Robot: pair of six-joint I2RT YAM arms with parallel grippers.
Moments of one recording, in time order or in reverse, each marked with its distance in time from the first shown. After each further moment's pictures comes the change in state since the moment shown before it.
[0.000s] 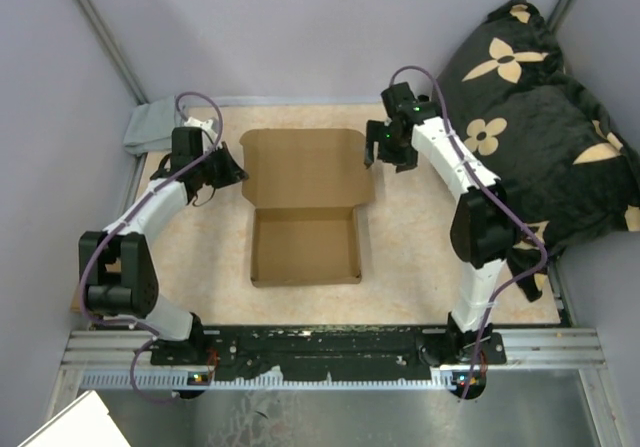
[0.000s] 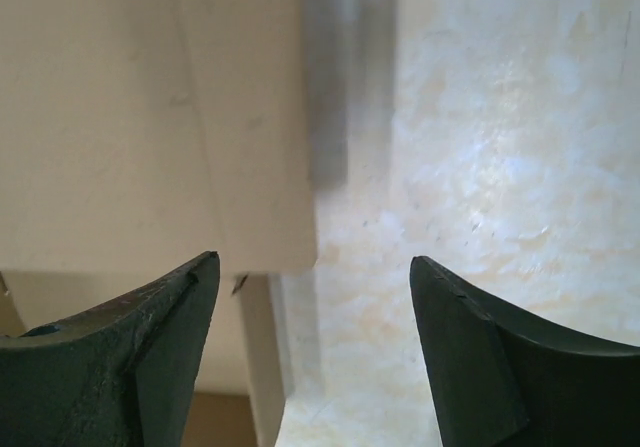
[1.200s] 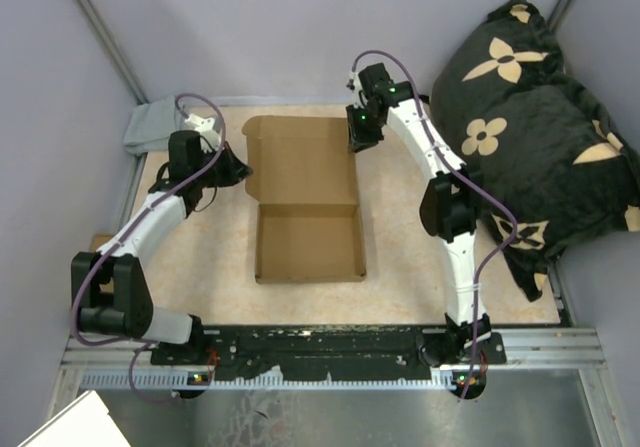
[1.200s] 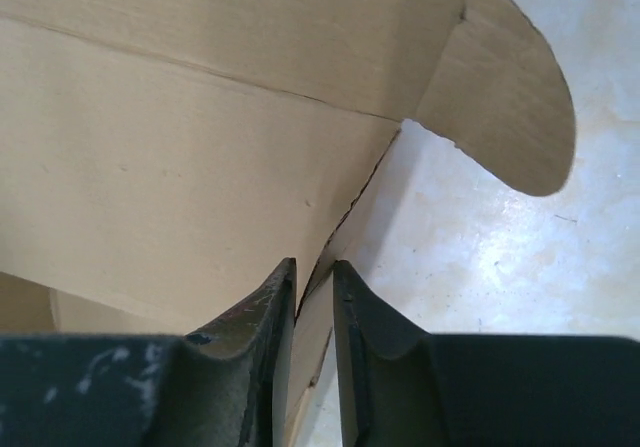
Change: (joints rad) left arm -0.031 -0.131 -0.113 0.152 0.040 0.040; right arm -0.013 0.373 0.491 -0.088 -0.246 -0.198
